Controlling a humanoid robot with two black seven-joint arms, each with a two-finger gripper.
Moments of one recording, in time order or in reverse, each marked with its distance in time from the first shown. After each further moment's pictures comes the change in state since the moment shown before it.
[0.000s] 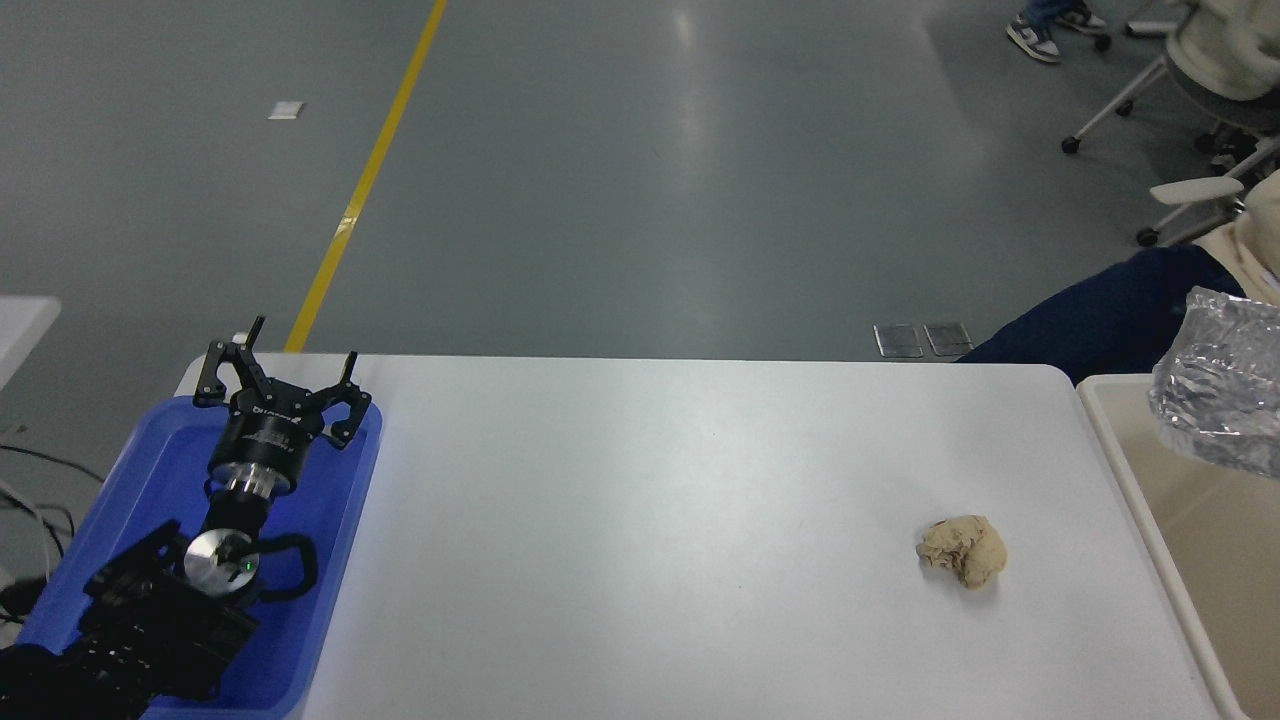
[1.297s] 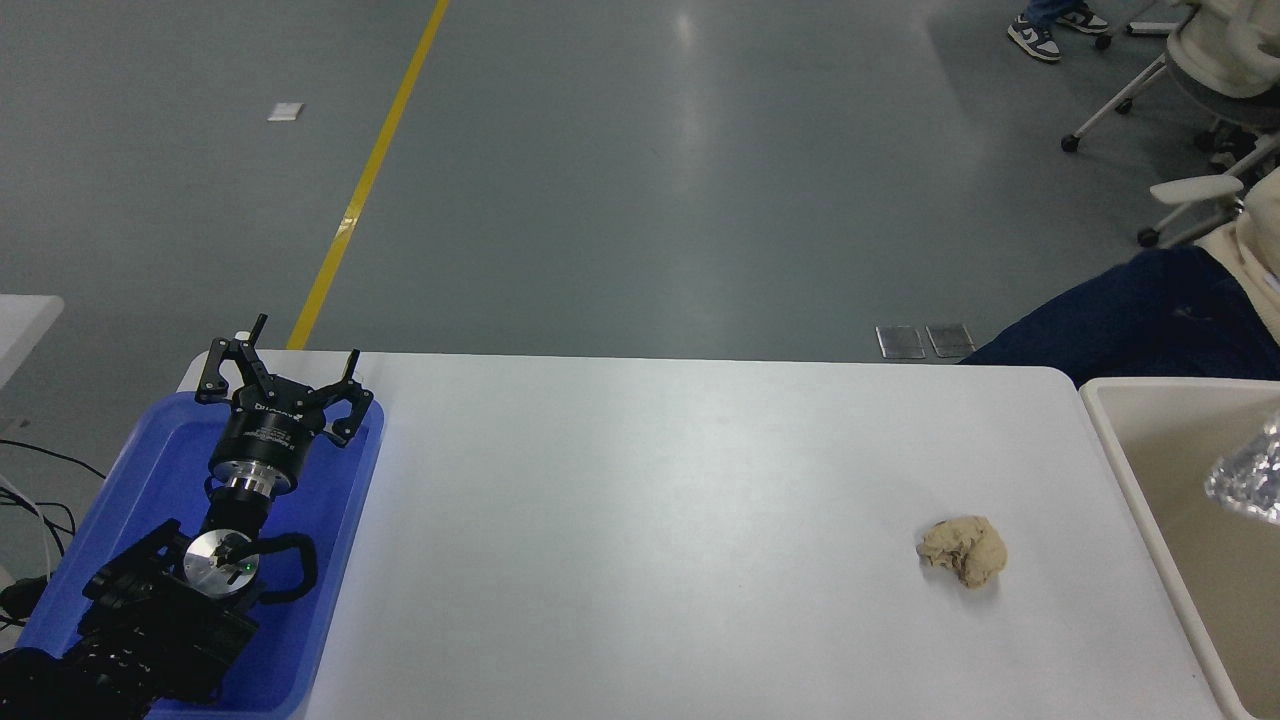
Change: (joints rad) left arm -0.001 -0.001 0.000 0.000 0.001 0.000 0.000; right arm -1.500 0.441 1.088 -0.904 0.027 -0.733 0.002
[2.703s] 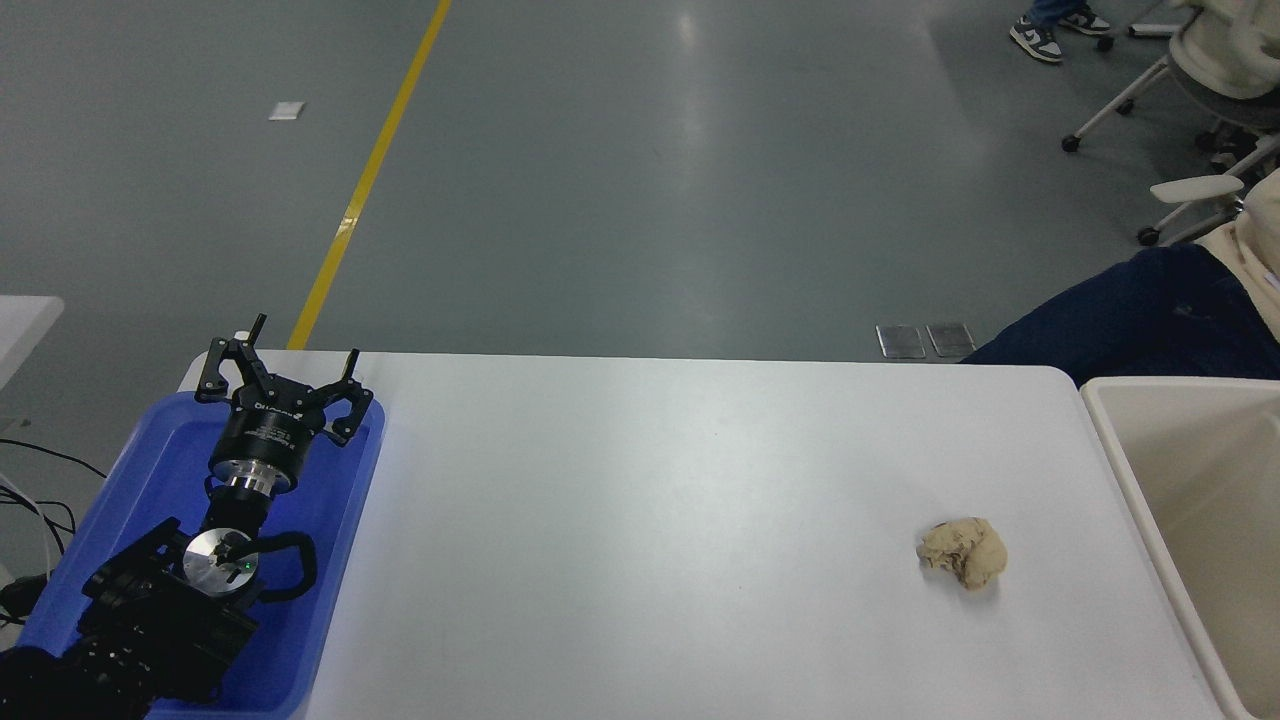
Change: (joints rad) left arm 0.000 0.000 0.000 0.000 0.000 0.000 0.000; right arm 0.047 -0.133 -0.017 0.350 -0.001 -0.241 0.002
